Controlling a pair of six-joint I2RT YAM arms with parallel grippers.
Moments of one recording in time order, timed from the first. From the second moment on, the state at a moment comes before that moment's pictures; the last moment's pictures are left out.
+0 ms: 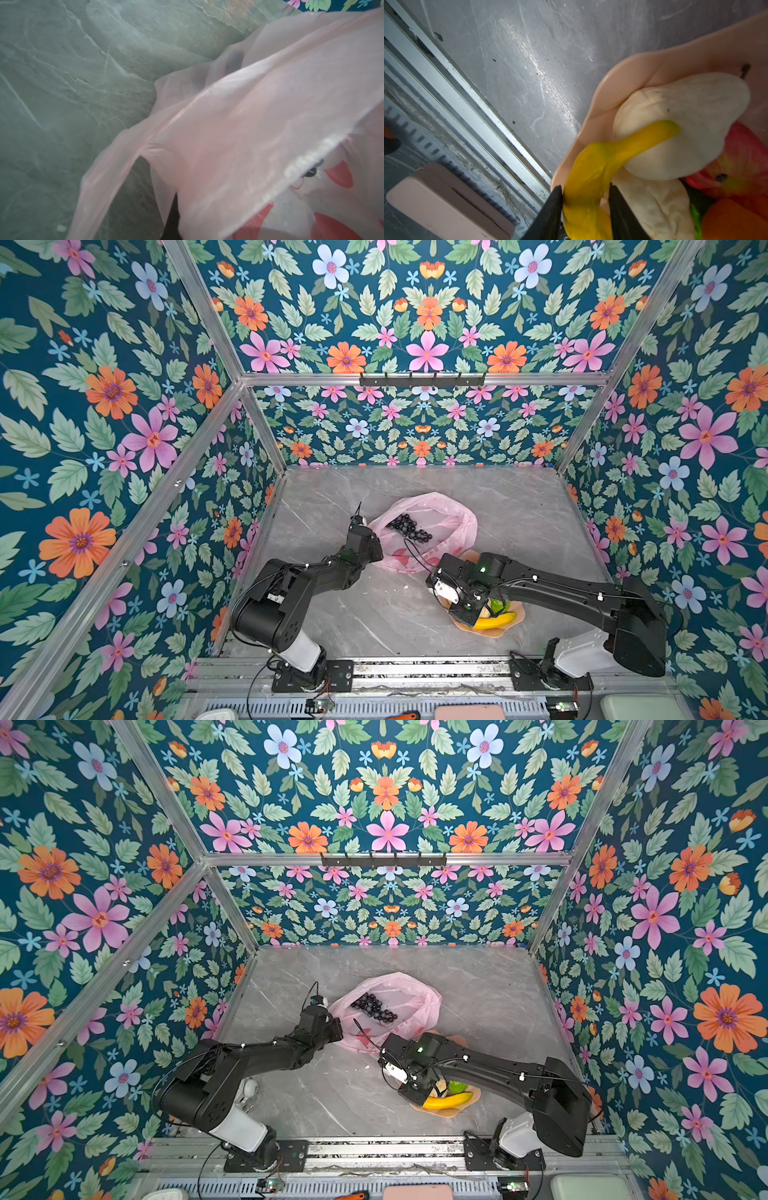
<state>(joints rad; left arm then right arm) -0.44 1.58 0.59 0.30 -0.09 -0.54 1.02 1.46 1.06 -1.09 -0.06 0.03</state>
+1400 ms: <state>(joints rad) -0.44 1.47 0.56 0.30 -0.13 -0.52 0.81 1.79 1.49 -0.65 0.08 0.10</state>
